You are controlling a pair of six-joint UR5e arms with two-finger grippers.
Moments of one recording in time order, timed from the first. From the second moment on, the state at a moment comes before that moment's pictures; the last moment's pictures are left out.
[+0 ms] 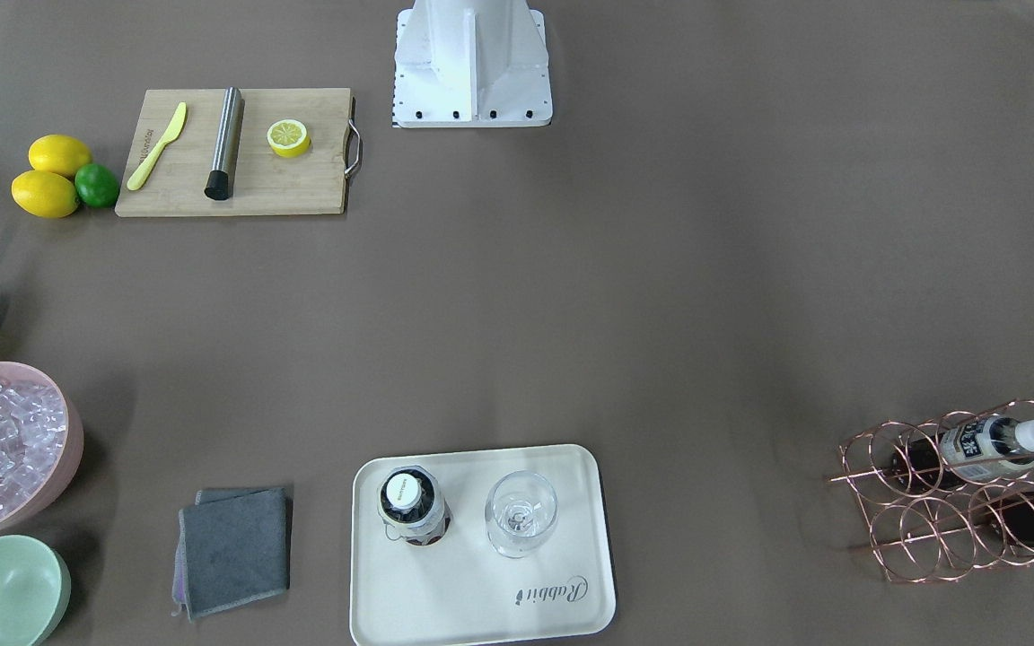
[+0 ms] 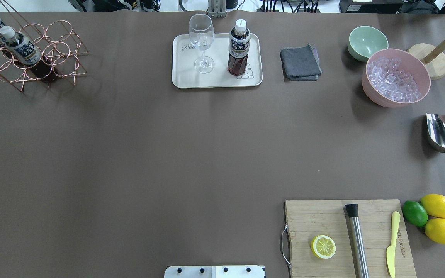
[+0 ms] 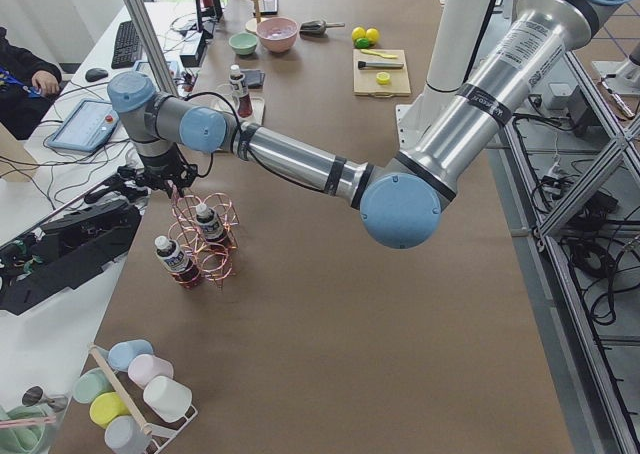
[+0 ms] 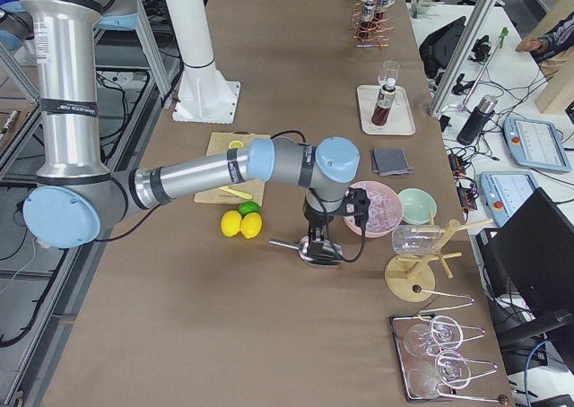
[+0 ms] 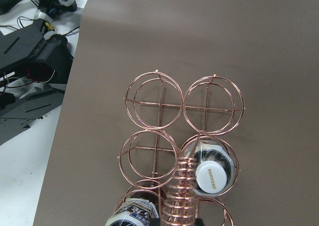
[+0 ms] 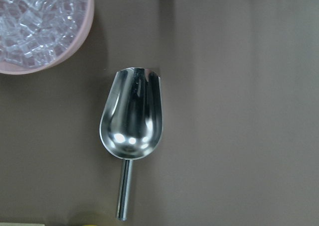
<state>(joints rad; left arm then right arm) -1.46 -2.20 -1.28 -1.52 -2.39 1.06 1.58 -1.59 1.86 -1.96 2.37 -0.09</state>
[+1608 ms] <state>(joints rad) -1.54 -2.04 -1.61 -1.55 -2.24 0.05 1.71 -1.73 1.75 -1.90 2.32 -0.10</state>
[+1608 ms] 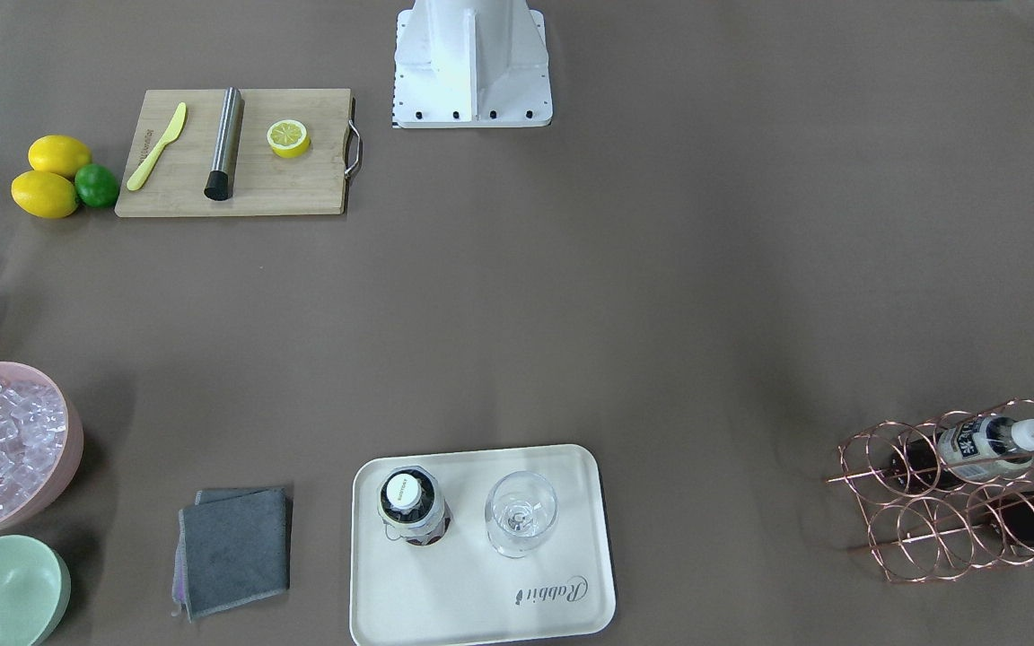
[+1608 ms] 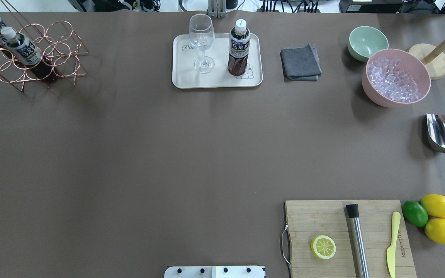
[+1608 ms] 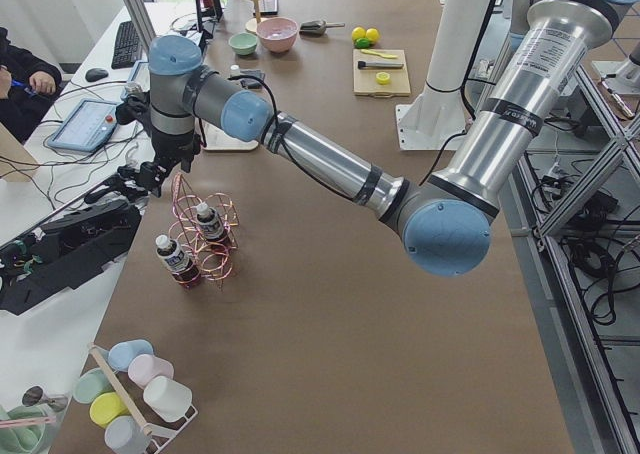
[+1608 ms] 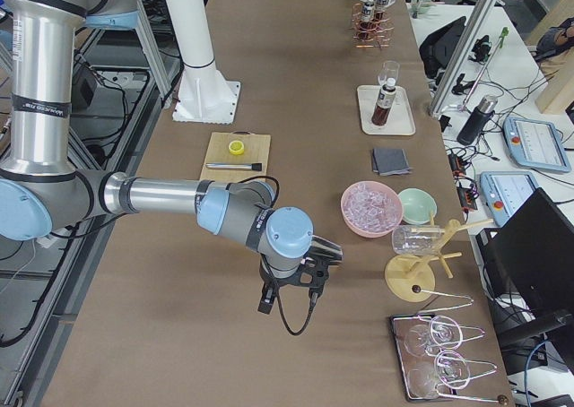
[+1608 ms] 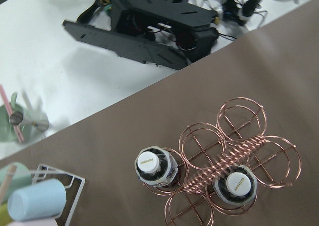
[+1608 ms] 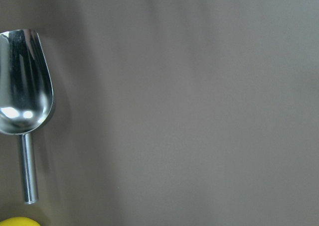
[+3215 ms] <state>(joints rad) -1.62 -1.60 -1.54 -1.67 -2.41 -0.33 1.71 -1.73 1.75 -1.90 2.32 -0.10</state>
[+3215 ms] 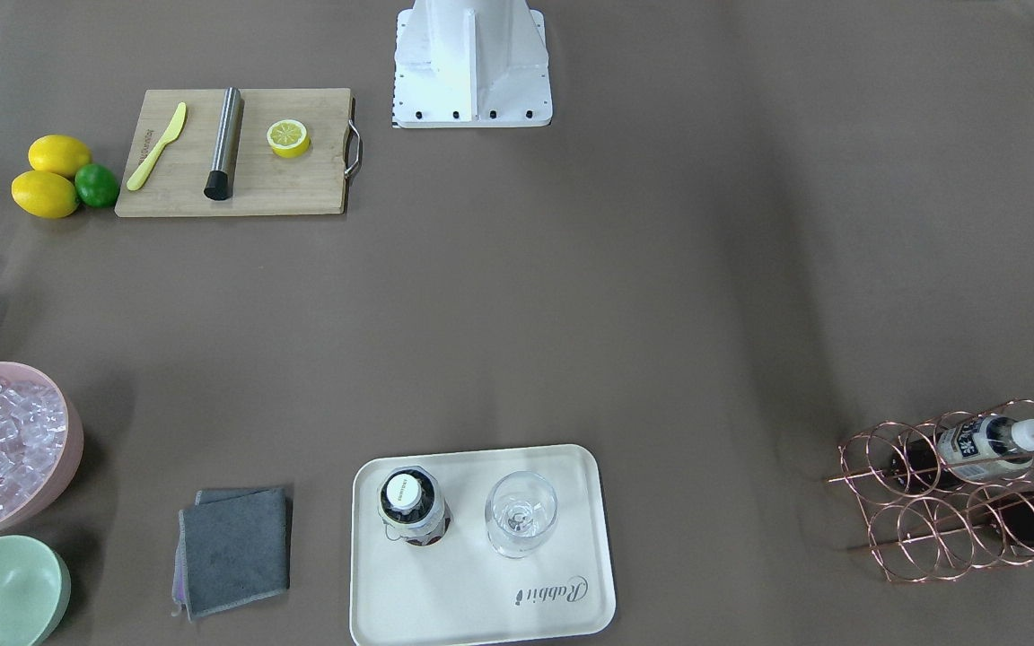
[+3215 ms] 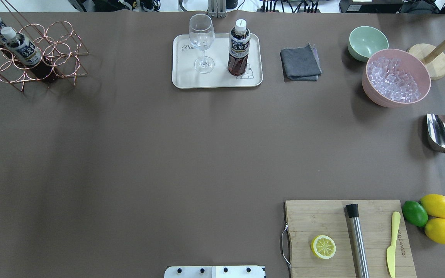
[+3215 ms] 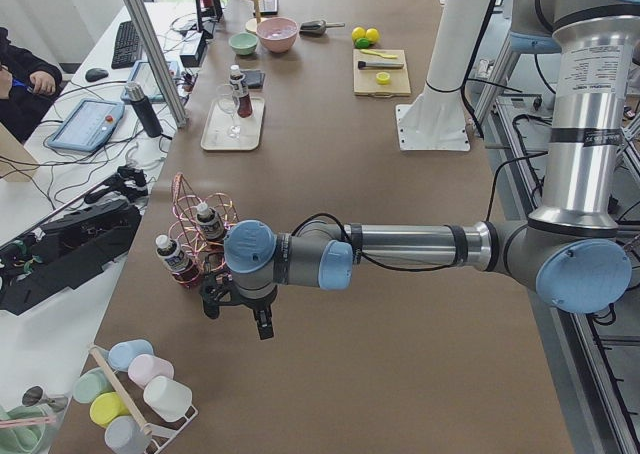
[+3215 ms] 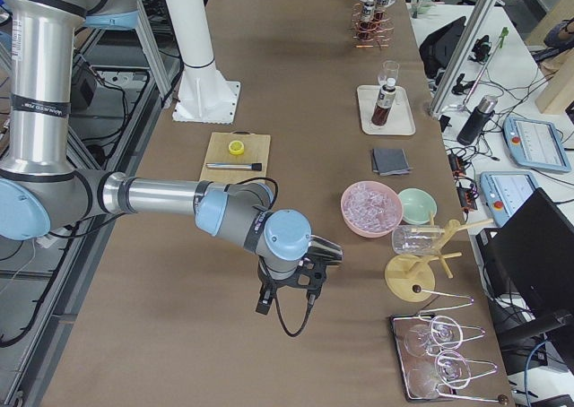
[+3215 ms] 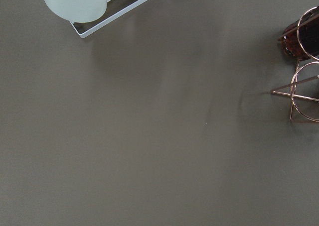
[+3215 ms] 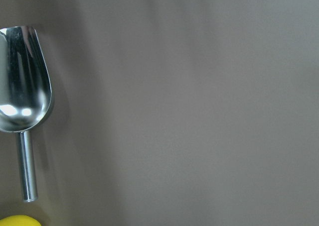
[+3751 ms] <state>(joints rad) -1.58 -1.63 -1.56 -1.66 -2.41 -0.35 1.71 -1.73 1.75 -1.90 2.32 -0.10</state>
